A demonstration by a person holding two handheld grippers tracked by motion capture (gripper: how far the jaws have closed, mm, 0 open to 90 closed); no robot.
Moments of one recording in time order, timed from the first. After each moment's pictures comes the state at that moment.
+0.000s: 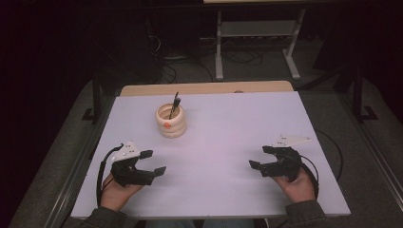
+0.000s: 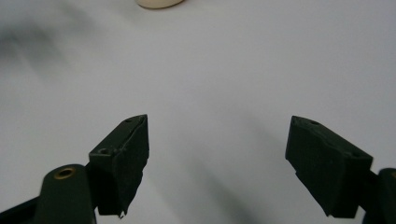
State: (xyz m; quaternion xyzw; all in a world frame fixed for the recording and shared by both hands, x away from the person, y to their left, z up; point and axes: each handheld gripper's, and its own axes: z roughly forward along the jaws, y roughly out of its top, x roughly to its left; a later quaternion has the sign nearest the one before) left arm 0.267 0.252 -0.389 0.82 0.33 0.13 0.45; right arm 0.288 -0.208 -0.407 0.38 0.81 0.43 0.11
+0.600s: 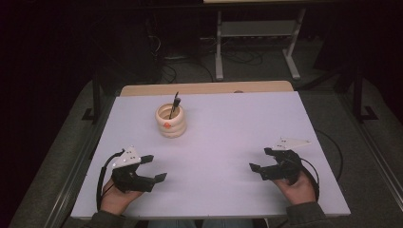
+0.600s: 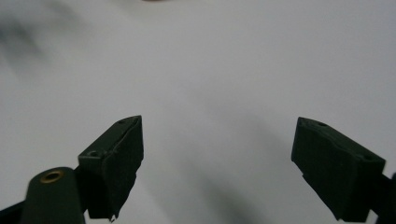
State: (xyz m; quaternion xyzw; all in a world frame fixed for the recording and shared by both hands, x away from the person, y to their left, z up) left arm 0.256 0.251 -0.396 0.83 0.32 0.12 0.45; right arm 0.282 -0.206 -0.411 0.39 0.81 0.42 0.12
